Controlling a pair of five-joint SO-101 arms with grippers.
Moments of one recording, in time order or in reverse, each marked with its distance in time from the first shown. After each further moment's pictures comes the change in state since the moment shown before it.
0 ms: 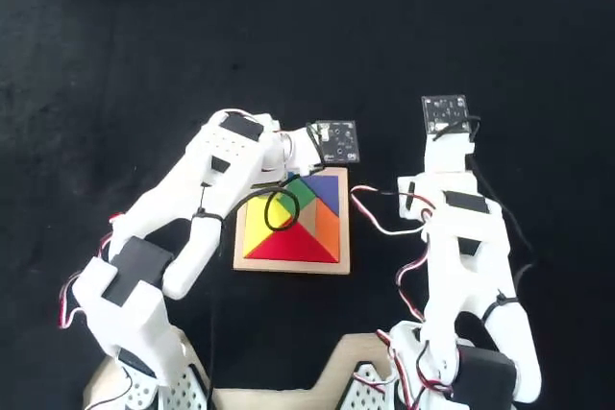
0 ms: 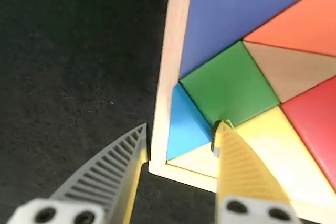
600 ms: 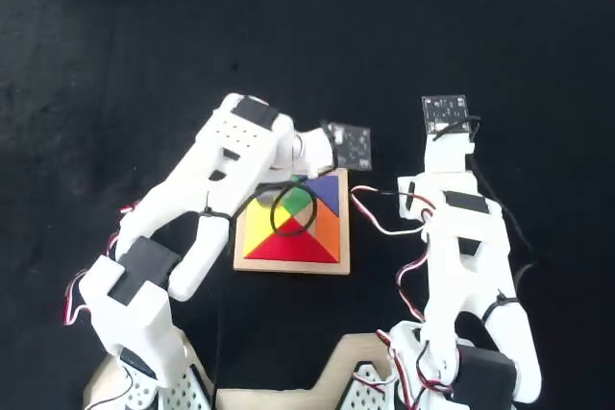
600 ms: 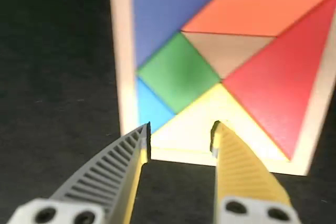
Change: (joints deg) left arm 2.4 0.4 -11.9 20.0 -2.4; right arm 0.0 0.0 0.0 0.0 0.0
